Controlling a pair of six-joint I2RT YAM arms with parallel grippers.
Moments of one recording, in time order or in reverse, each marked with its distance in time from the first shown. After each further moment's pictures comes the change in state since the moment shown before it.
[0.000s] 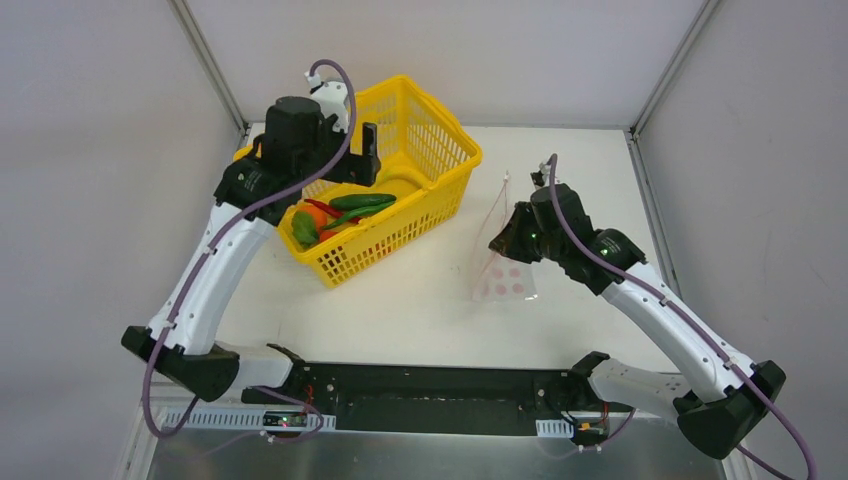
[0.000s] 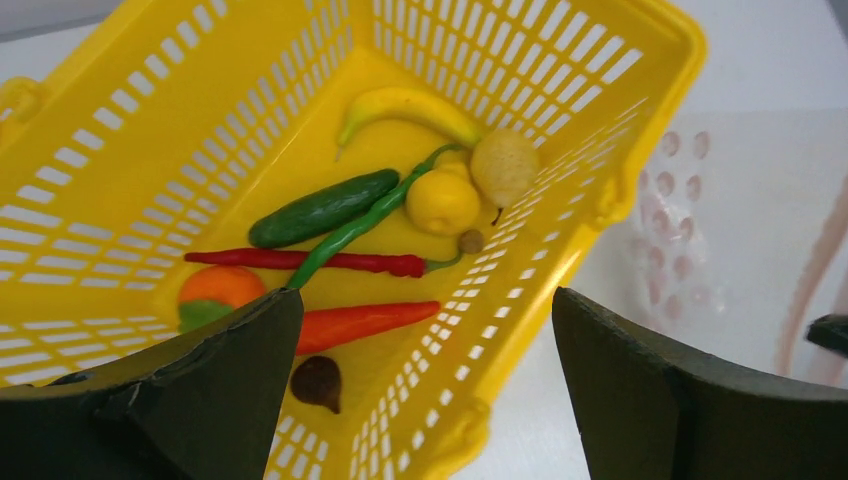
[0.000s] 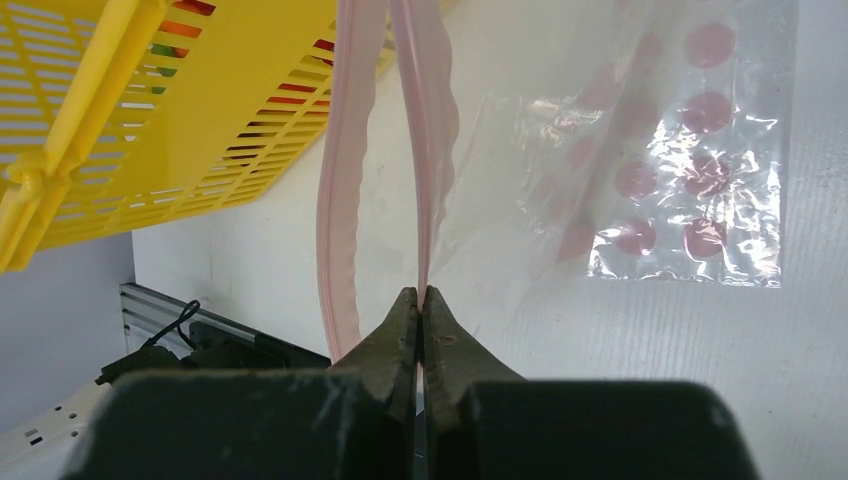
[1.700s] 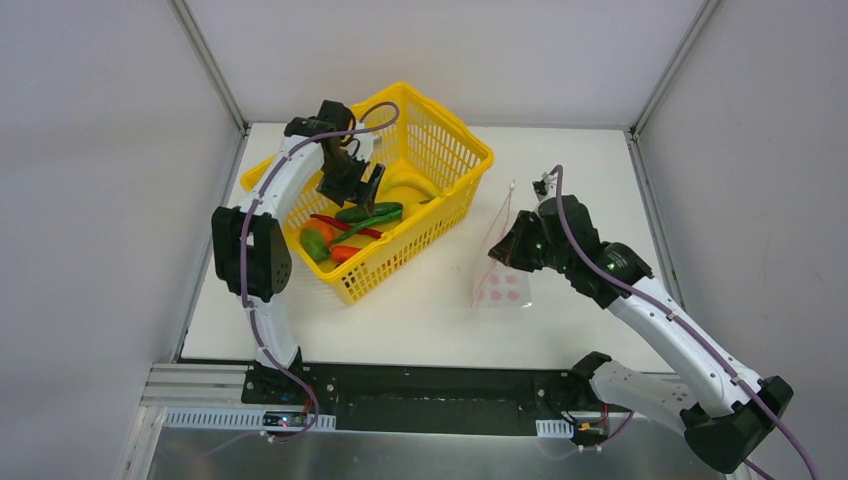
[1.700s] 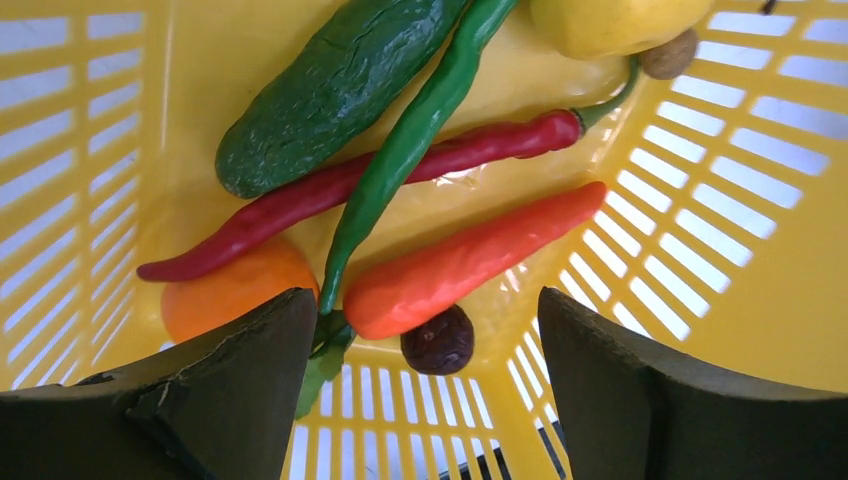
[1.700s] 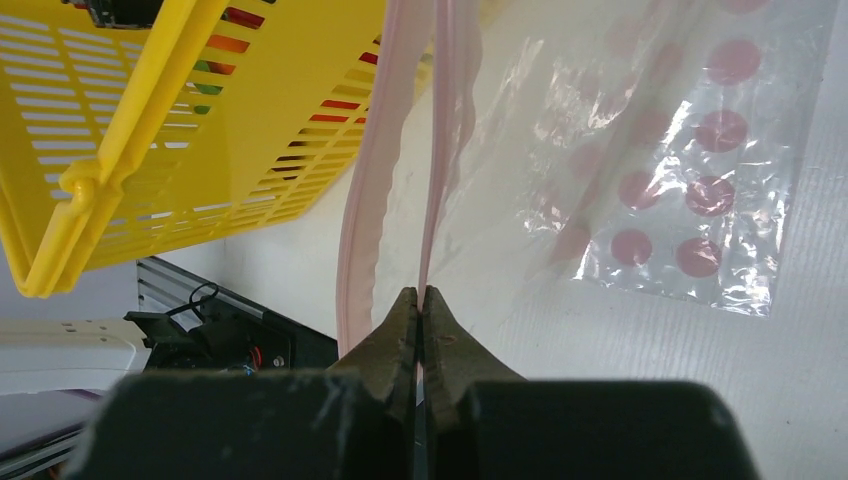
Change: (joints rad) left arm 0.279 0.599 0.161 -0.335 0.367 0.351; right arm -0.002 -0.086 -0.086 0.058 -0.060 -0.015
